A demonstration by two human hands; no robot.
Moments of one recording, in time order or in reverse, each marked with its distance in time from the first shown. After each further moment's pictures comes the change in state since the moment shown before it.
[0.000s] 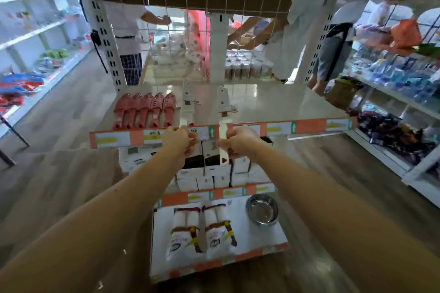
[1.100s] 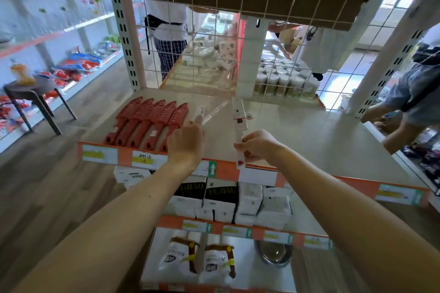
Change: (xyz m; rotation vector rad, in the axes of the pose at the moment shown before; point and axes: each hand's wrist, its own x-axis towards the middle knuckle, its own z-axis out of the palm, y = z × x) left_hand 0.077 0.024 0.049 1.253 0.475 0.708; right_hand 0.141 -0.023 -0.052 -0.143 -0.203 -0.036
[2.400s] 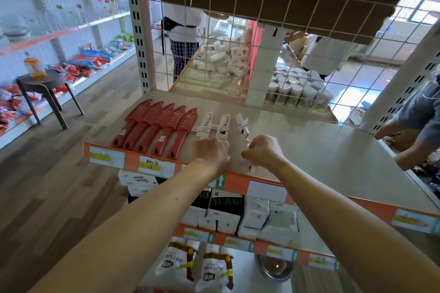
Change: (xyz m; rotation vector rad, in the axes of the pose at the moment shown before) left_hand 0.019 0.016 0.021 0.282 -0.351 0.175; right_hand 0.028 -0.008 0.012 -0.363 0.216 -0.117
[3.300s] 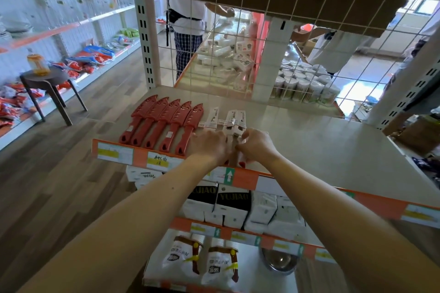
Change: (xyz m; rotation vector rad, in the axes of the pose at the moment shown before) left_hand 0.004 -0.020 0.009 -0.302 -0.012 -0.148; right_hand -0.012 -0.026 0.014 0.053 -0.009 -0.123
